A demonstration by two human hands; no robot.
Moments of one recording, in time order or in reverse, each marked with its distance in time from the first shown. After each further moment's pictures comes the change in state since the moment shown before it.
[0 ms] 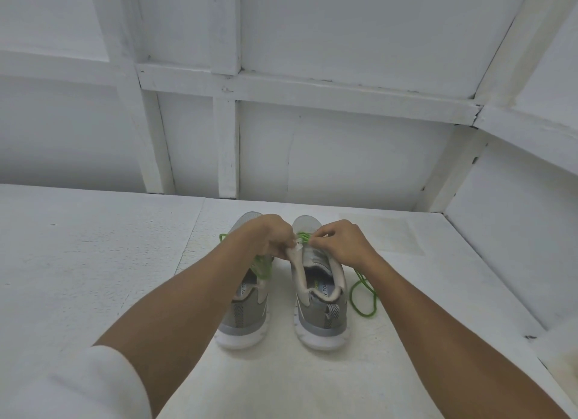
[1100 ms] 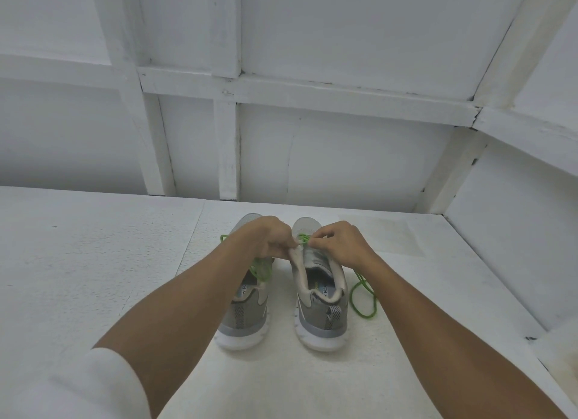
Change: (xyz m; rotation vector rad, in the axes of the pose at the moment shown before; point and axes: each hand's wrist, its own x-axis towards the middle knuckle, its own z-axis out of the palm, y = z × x) left_hand 0.001 -0.002 -0.002 -0.131 0.003 -0.009; right_hand 0.004 0.003 0.002 0.002 -0.007 0.003
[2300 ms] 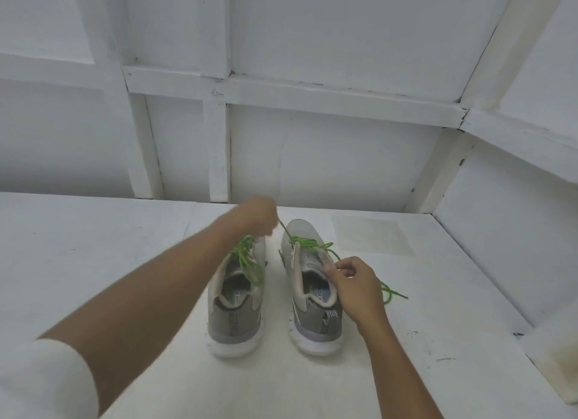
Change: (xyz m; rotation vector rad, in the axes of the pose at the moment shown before) left_hand -0.019 0.031 -0.030 1.167 0.249 0.386; right_hand -0.078 0.011 0.025 0.293 0.363 0.323
